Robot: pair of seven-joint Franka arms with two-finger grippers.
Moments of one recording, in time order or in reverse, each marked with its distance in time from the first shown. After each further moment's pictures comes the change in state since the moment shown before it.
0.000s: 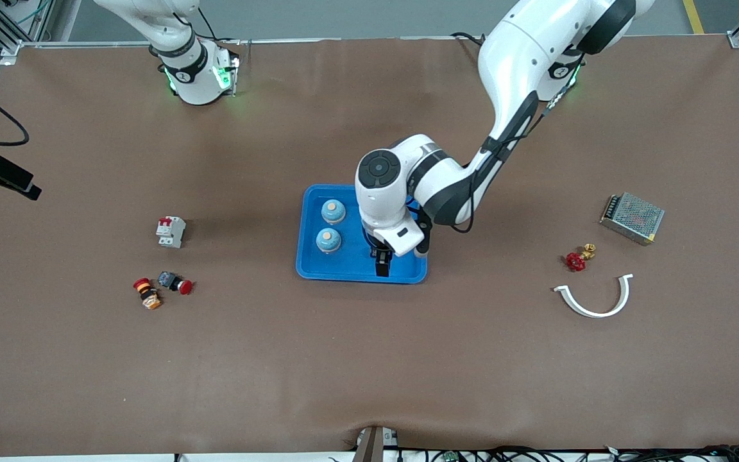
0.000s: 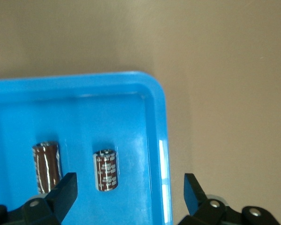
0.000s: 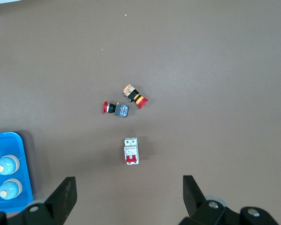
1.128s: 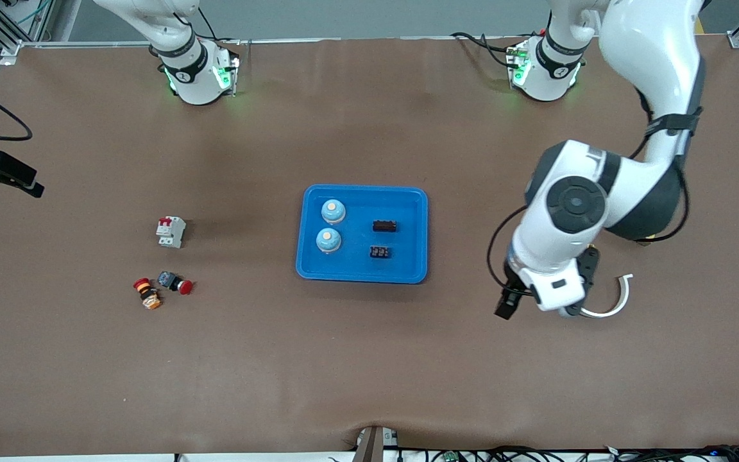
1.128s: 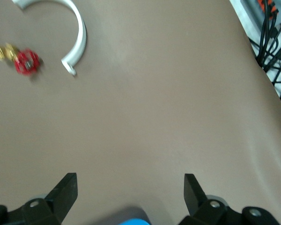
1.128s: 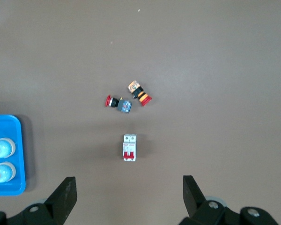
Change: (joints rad) left arm 0.374 -0.219 0.004 -0.001 -0.083 -0.197 0.810; right arm 0.015 0.004 0.000 0.005 0.000 -0.027 -0.096
